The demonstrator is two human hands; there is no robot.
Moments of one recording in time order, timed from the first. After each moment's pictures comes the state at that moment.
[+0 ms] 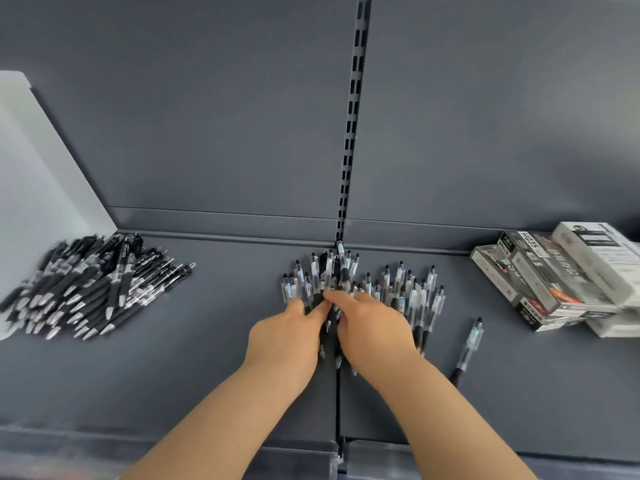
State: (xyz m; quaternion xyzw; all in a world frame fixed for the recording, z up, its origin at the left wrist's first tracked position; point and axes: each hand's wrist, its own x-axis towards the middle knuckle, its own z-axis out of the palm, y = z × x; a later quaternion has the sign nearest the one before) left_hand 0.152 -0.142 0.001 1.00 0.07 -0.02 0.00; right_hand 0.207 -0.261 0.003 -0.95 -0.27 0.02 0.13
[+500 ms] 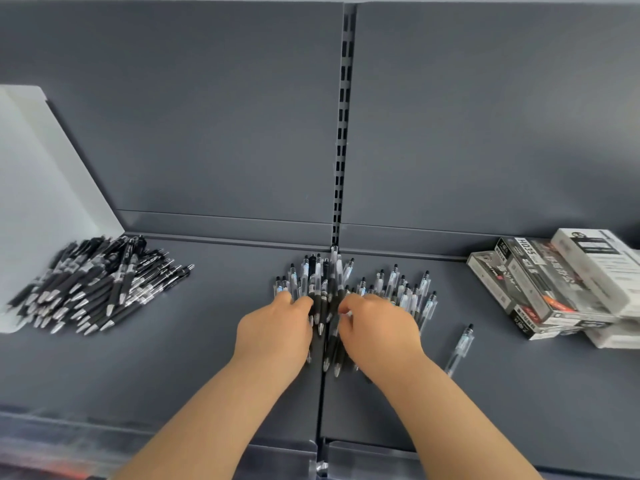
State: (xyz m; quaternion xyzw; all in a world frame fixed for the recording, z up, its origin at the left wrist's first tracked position) left_hand 0.158 -0.154 0.013 0.99 0.14 0.02 0.02; right_hand 0.217 -0.283 0.008 -0.96 -0.26 0.01 0.13
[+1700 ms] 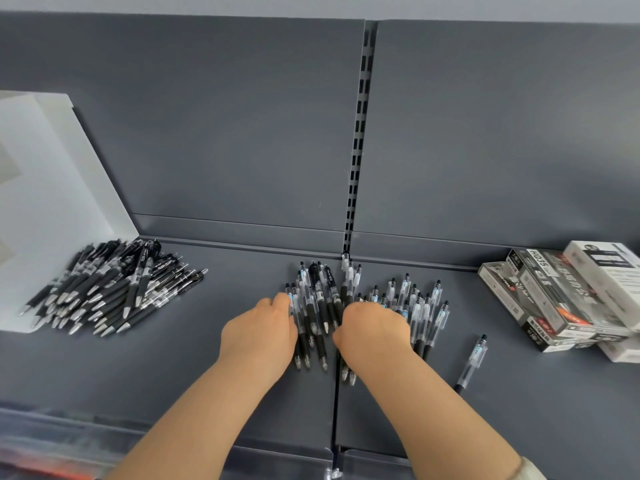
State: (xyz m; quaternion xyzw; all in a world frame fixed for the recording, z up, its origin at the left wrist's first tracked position) left_hand 0.150 -0.119 0.007 0.98 0.18 0.04 0.03; right_hand 0.213 -0.250 0.027 -0.97 -0.20 0.11 0.02
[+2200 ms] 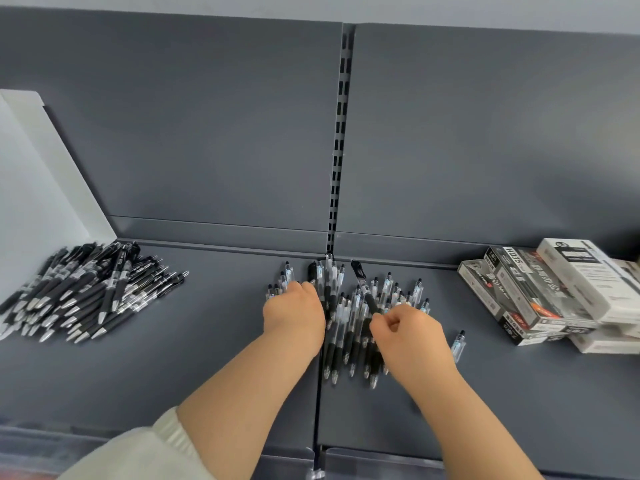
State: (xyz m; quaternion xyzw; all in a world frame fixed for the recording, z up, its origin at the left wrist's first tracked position) left_hand 0.210 -0.166 0.009 0.97 0.18 -0.12 -0.10; right_hand 0.210 -0.319 0.017 -0.93 -0.07 0.04 0.35
